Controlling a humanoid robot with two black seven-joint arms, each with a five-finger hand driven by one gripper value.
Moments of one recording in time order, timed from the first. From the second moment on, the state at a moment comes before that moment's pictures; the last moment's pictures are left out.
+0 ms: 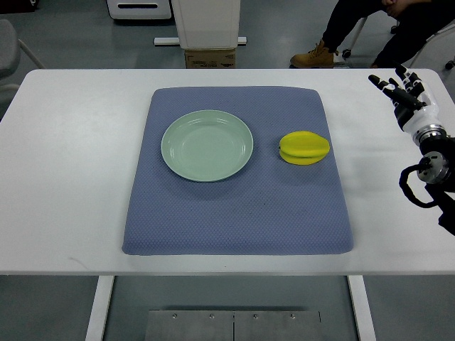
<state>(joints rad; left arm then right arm) -0.02 0.00 -0.10 -0.23 0.13 0.00 -0.06 0.88 -0.25 0.61 0.45 -0.02 0.08 0.37</state>
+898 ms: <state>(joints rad) -0.02 0.00 -0.10 -0.23 0.13 0.00 -0.06 0.84 -0.53 0.29 0.98 -0.49 -0.06 0.50</state>
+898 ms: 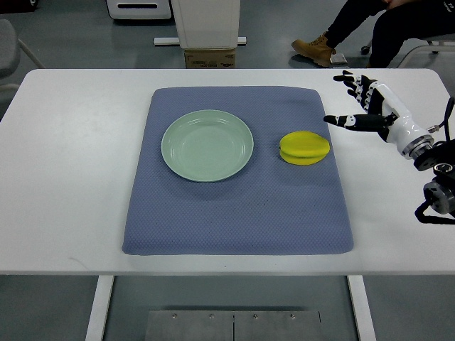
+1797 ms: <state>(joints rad) -0.02 0.00 -0.10 -0.23 0.13 0.00 -0.06 0.98 -0.48 -0.09 0.96 -0.58 -0.24 0.45</state>
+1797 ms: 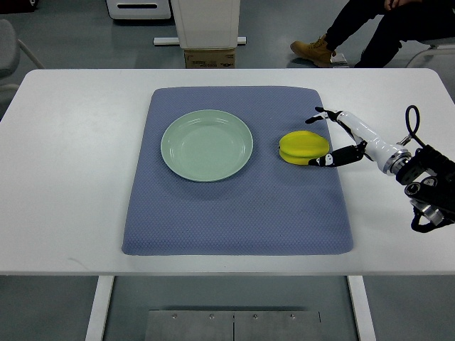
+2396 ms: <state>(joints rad) -0.02 0.00 -0.10 -0.23 0.13 0.00 -0.06 0.98 -0.43 -0.09 0.93 -0.53 -0.24 0.40</state>
